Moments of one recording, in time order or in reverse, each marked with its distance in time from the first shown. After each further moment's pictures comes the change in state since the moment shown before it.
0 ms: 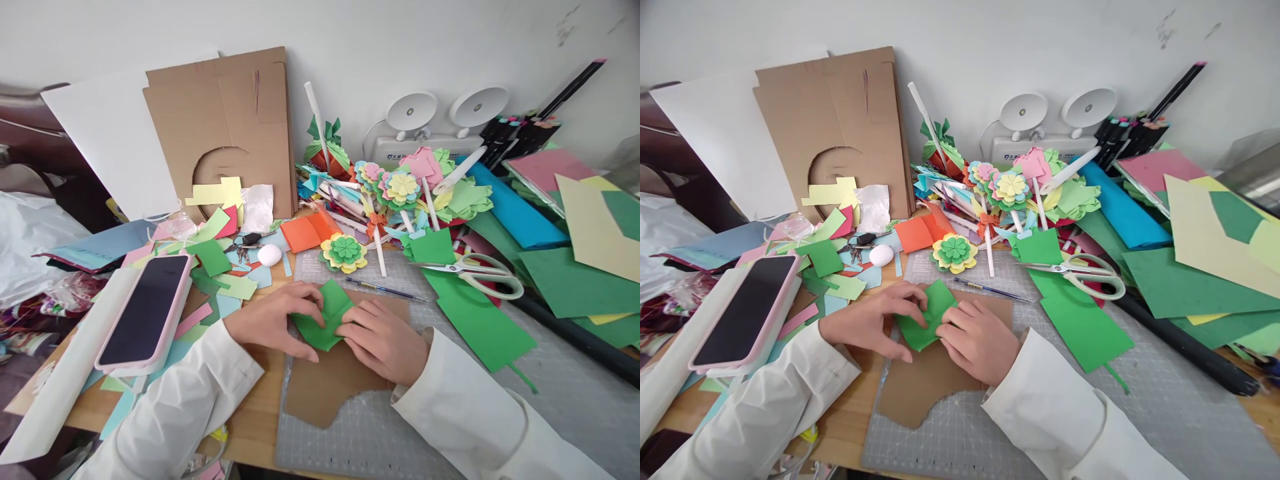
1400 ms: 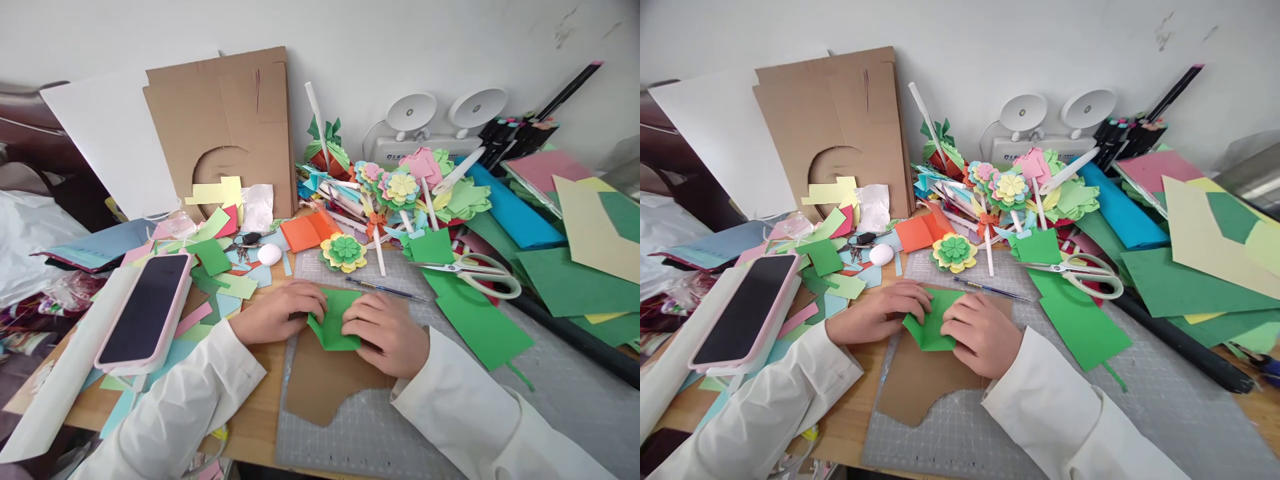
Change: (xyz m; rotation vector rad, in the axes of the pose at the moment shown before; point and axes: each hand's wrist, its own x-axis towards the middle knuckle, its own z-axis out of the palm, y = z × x) left_hand 0.001 -0.008 0.005 0.066 0.022 0.073; right_hand -0.003 0.013 0.001 0.135 0.066 -0.051
